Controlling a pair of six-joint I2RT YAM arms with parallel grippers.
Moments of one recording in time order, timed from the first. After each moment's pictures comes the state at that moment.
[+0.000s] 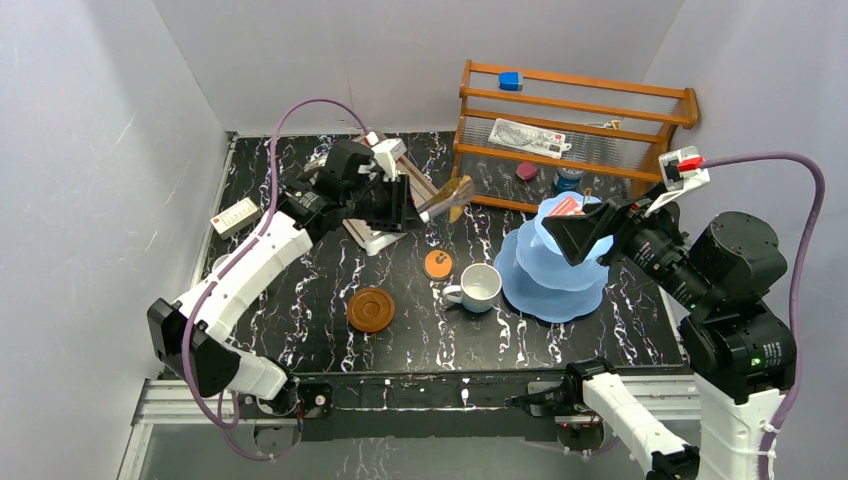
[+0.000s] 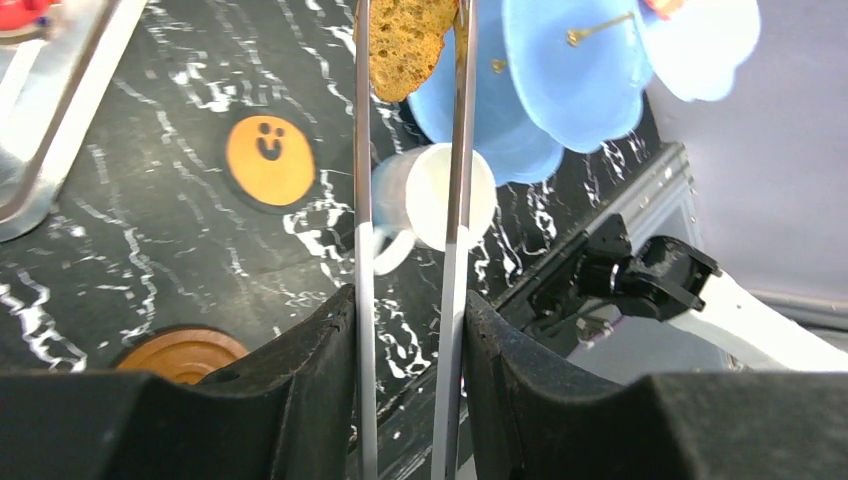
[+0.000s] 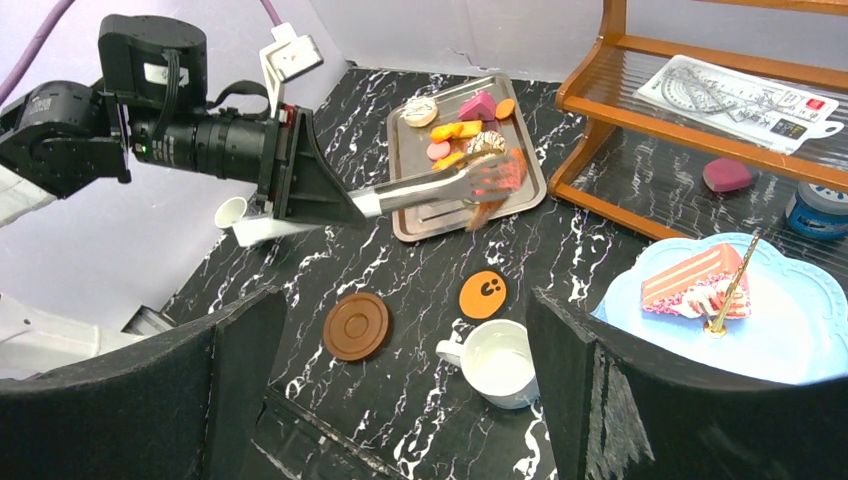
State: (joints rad) left arm -0.59 1.42 1.44 -0.72 0.33 -0.44; right arm 0.26 0.75 1.56 -0.91 -0.36 0.33
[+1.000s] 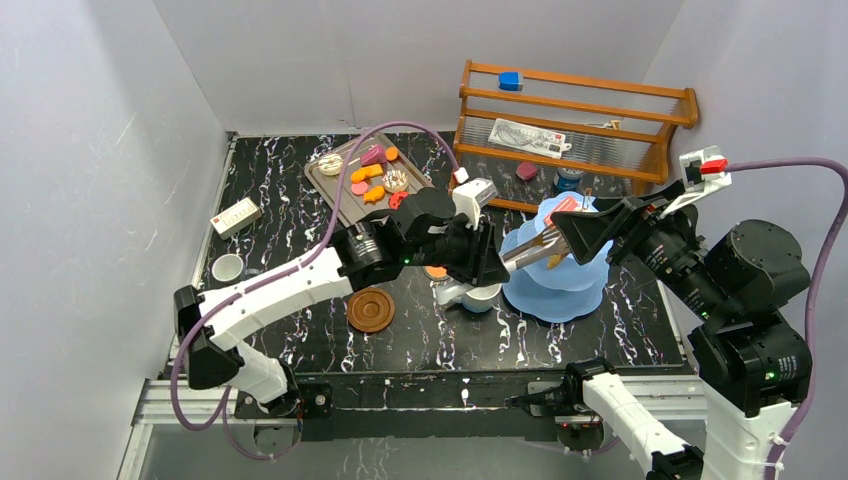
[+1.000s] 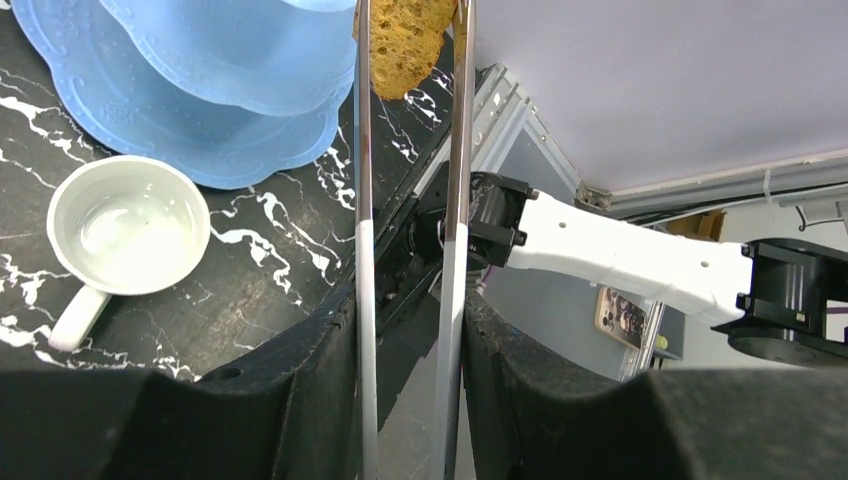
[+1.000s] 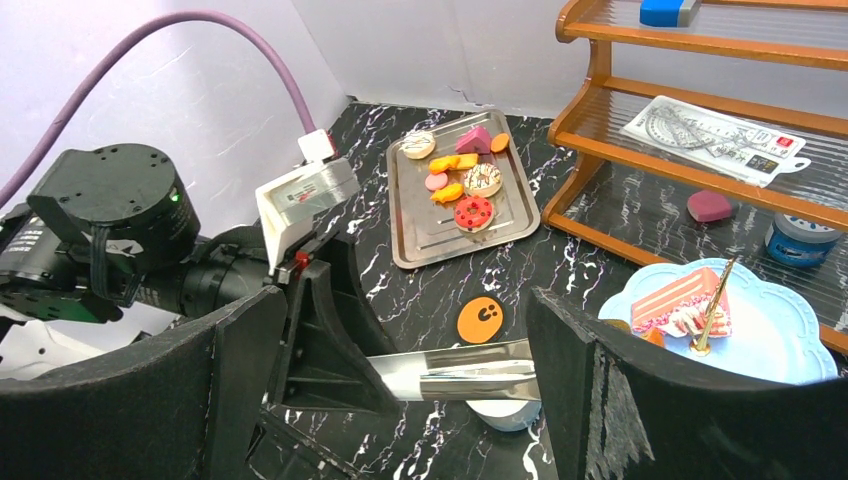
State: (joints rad) left arm -1.10 1.47 1.49 -0.49 0.19 -0.61; right arm 0.26 0.75 1.63 -0.91 -0.33 0.34
